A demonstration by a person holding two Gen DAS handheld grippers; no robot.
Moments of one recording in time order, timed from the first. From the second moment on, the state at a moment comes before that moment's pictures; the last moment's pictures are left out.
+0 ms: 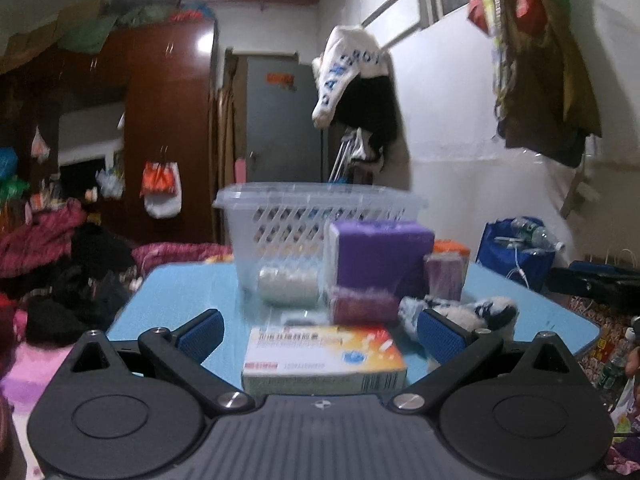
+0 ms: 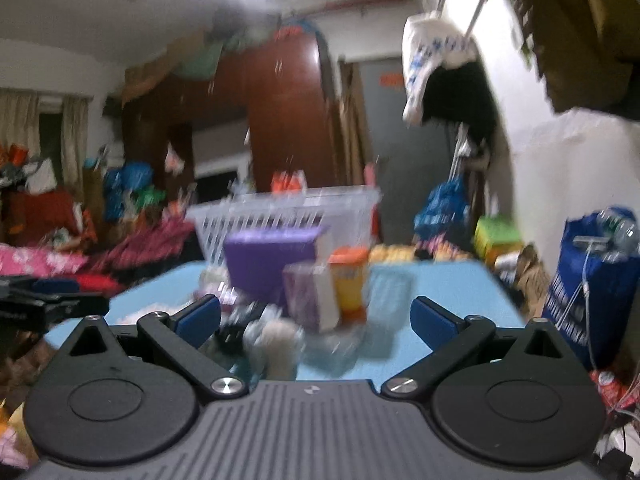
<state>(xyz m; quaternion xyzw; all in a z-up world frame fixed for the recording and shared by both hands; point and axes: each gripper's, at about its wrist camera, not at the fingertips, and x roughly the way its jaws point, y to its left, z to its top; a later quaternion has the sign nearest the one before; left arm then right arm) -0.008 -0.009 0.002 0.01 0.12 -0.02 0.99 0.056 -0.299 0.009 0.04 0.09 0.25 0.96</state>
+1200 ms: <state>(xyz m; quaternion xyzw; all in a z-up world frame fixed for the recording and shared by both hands) 0.029 -0.087 -0.049 0.08 0.19 -0.13 0.97 0.069 -0.291 -0.030 0.01 0.16 0.35 0.92</state>
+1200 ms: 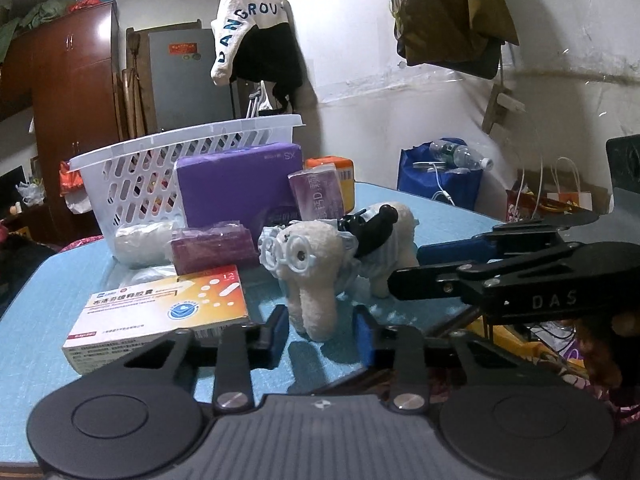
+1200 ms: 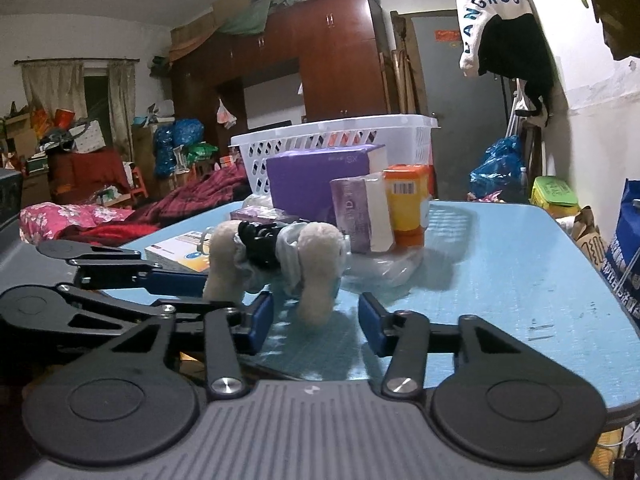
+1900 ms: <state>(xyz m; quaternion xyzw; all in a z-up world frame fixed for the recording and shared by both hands) 0.016 -0.077 -0.038 0.07 0.13 -0.14 0.98 0.061 -0.289 -0.015 -0.01 0.12 0.34 0.93</state>
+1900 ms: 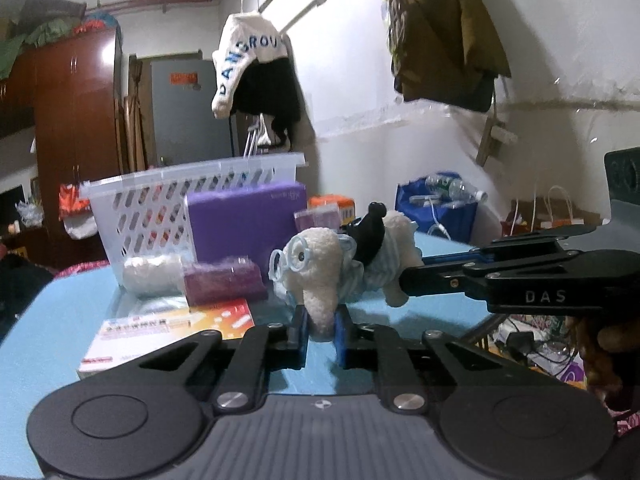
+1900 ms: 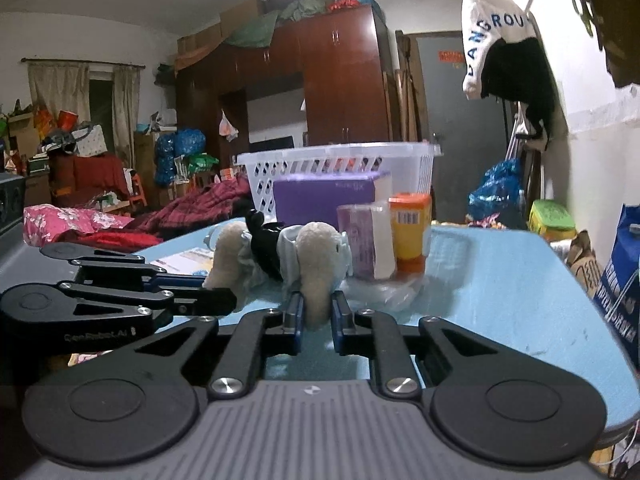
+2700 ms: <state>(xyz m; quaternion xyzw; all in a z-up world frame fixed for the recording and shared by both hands) 0.046 -0.052 0.099 0.09 -0.03 -0.13 0.99 0.085 -0.252 0.106 -0.05 -0.03 0.34 0.94</state>
